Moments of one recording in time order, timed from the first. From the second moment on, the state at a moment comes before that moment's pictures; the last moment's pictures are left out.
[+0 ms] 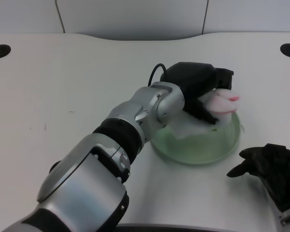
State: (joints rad) left arm -1.15 -0.18 -0.53 1.29 0.63 -0.33 0.05; right arm -0.23 0.07 -0.26 0.79 0.33 -0.56 0.44
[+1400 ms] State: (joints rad) left arm -1.15 -0.15 -0.59 1.29 0.67 -0.19 -0.07; right arm -0.19 0.09 -0.25 0.71 0.35 -0.50 0.46
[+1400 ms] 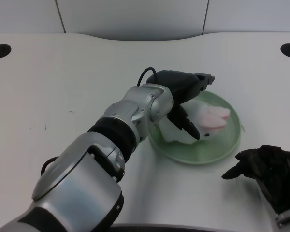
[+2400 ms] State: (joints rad) left arm -0.57 0.15 0.02 0.42 -0.15 -0.01 -0.43; right arm -0.29 0.04 -0.30 0.83 0.37 -0.53 0.49
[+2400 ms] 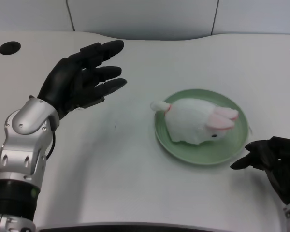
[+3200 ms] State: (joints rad) left arm -0.09 0.07 0.22 -0.05 -0.43 0.25 -0.28; right arm -0.31 0.02 -0.30 0.89 0.37 -0.57 0.50
